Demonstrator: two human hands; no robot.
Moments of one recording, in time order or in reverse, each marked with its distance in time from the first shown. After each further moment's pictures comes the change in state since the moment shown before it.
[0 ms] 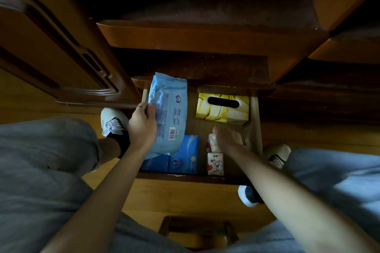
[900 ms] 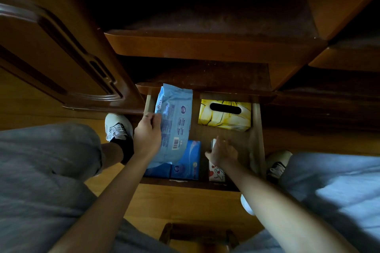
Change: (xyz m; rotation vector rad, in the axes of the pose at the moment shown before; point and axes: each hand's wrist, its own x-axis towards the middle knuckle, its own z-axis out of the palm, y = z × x) left_hand -0.012 -0.003 0.001 -0.015 -0.067 0.012; right_hand -0.019 -0.028 0.020 0.138 -0.051 0.267
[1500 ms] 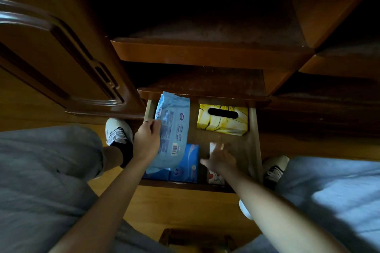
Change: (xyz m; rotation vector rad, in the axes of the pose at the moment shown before) left_hand -0.006 -0.006 -0.004 -0.023 -0.024 0.003; right_hand -0.015 0.002 0.001 0.064 -0.098 0.045
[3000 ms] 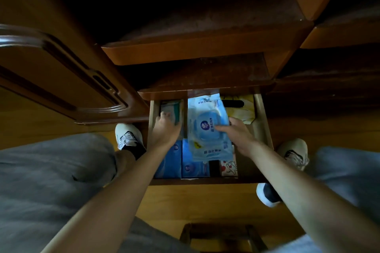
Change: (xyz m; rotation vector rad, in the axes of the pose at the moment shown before) left_hand 0.039 -0.008 0.038 0.330 -0.122 -0.044; right_hand -0.020 0.000 -0.075 1.171 -0.204 -0.284
